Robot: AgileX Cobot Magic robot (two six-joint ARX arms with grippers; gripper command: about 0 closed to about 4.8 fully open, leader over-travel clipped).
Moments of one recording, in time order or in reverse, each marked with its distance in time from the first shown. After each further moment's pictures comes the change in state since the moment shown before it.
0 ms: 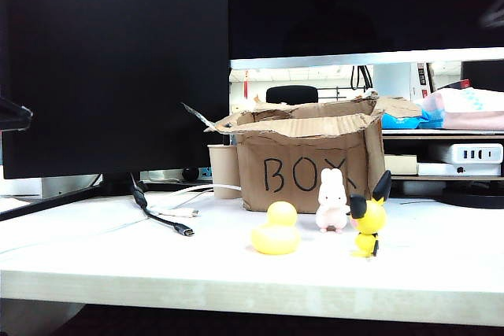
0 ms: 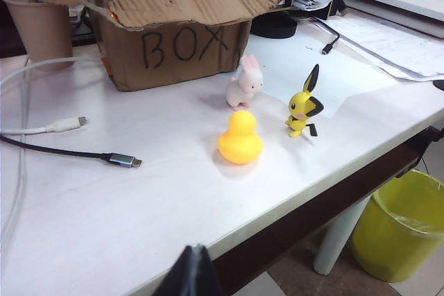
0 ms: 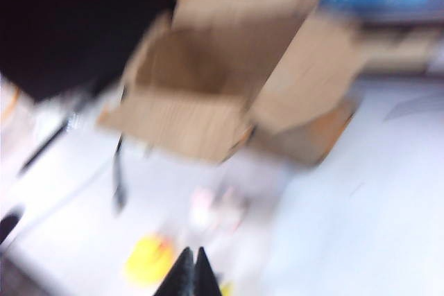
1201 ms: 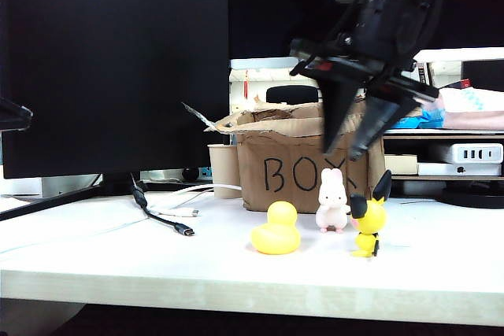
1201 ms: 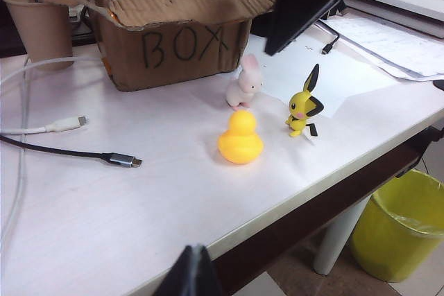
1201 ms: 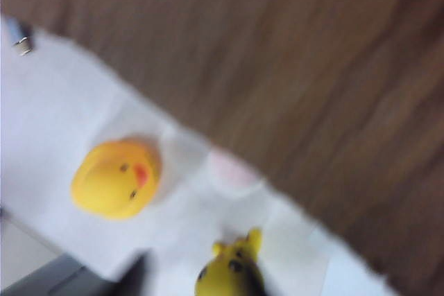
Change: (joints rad) left arm 0.000 0.000 0.000 0.000 0.000 0.000; right arm 0.398 1.057 0.806 -0.628 0.261 -0.081
